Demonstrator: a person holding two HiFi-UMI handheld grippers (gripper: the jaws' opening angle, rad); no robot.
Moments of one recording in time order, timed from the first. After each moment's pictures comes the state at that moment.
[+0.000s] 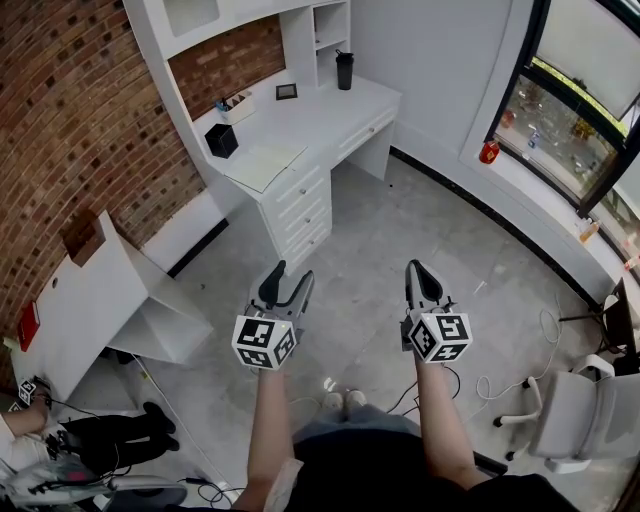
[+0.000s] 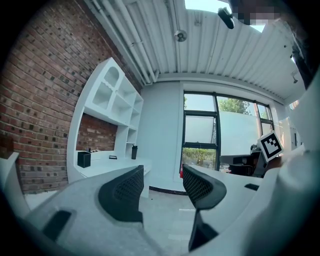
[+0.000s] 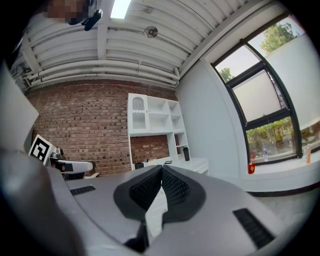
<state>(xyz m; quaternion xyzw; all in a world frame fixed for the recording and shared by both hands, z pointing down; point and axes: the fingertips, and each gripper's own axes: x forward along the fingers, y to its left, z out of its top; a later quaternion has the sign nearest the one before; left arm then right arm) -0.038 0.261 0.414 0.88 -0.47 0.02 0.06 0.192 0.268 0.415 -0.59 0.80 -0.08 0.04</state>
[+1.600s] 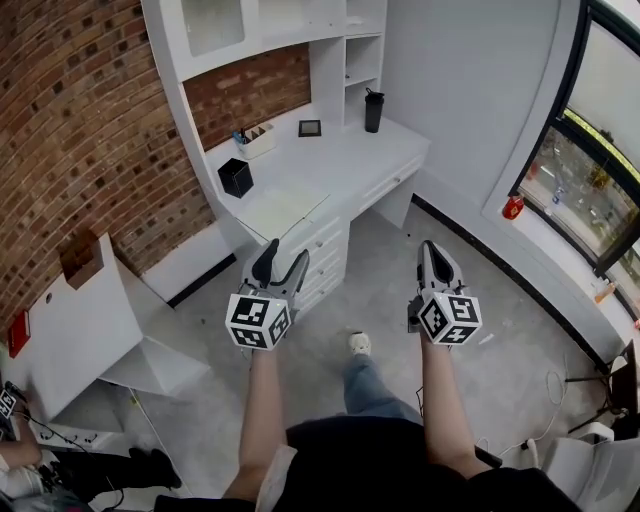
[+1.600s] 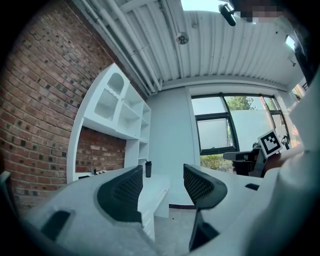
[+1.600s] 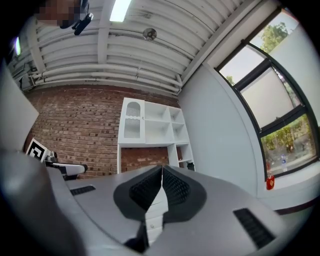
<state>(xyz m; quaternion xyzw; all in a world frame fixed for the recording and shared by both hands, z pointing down) -0.082 0.055 0.385 0.86 -0.52 -0.02 -0.02 0.183 0.041 0.383 -0.58 0.81 -0.02 0.10</state>
